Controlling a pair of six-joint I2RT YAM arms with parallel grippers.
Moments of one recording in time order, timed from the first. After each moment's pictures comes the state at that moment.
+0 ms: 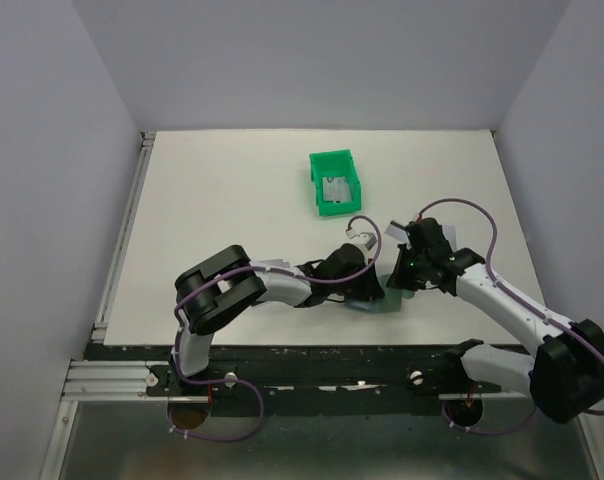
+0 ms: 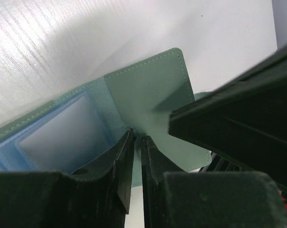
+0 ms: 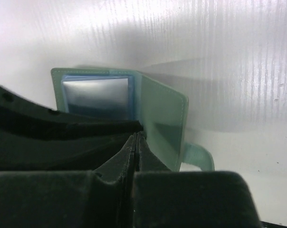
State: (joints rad) left arm -1.05 1.93 0.97 0.41 0.13 -0.81; right arm 0.44 1.11 0.68 -0.57 -0.04 0.62
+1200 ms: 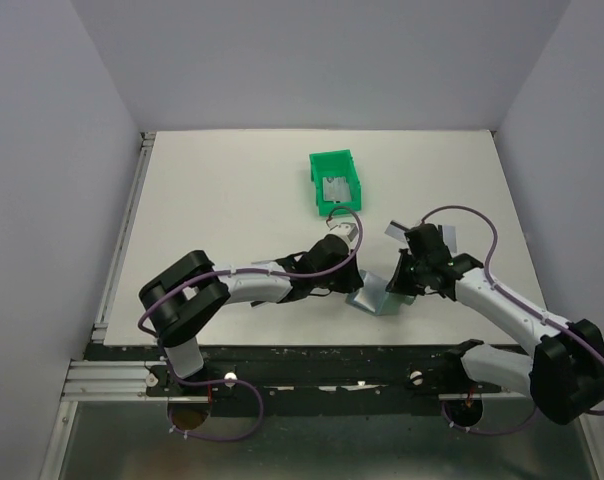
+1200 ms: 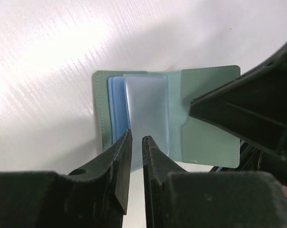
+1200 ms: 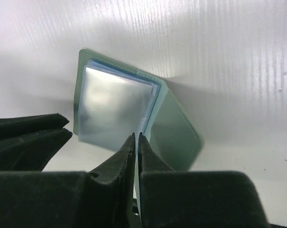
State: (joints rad) left arm -1.00 1.72 0.90 0.21 0.04 -0.73; right arm 0.44 1.17 0.62 -0.50 -0.04 0.69
